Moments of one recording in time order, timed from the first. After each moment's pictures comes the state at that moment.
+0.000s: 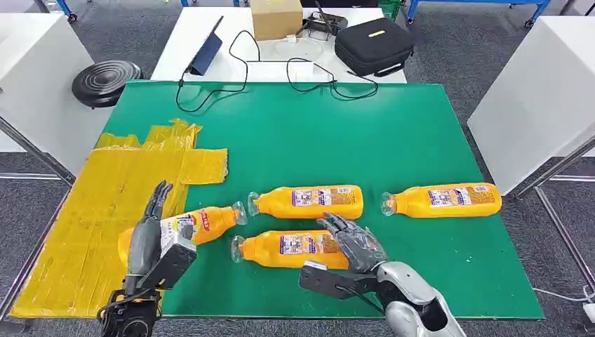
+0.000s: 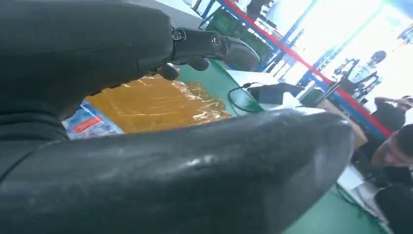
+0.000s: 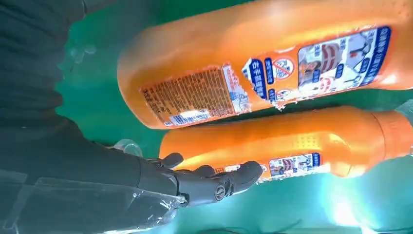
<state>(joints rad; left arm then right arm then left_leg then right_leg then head) 0.14 0.04 -0.20 -1.69 -0.74 0.28 -0.04 -0.10 -0.13 0.55 -1.62 0.88 0.23 0.09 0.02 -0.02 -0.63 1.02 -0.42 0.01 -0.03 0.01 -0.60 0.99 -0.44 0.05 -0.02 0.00</state>
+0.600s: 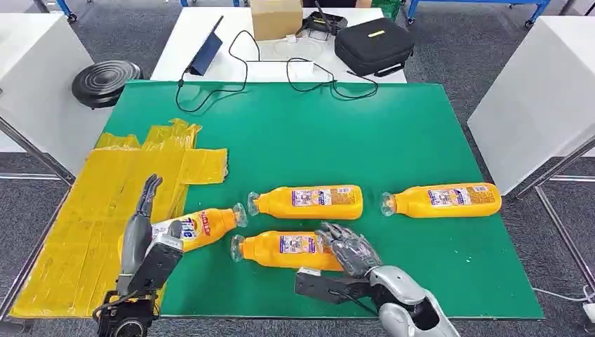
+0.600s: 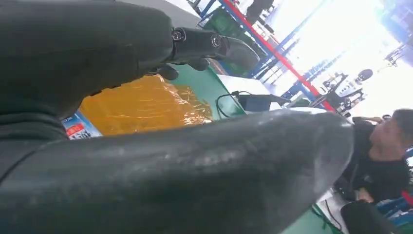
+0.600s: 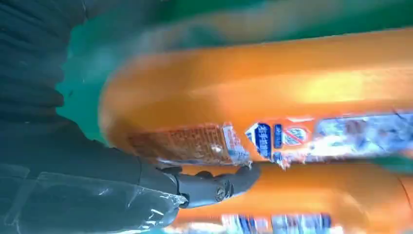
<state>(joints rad) 0.15 0.04 -0.20 -1.76 -0.65 0.31 -0.05 -0.12 -0.13 0.61 -1.53 0.89 0.26 0.12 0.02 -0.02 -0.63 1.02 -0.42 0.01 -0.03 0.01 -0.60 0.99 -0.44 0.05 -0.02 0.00</state>
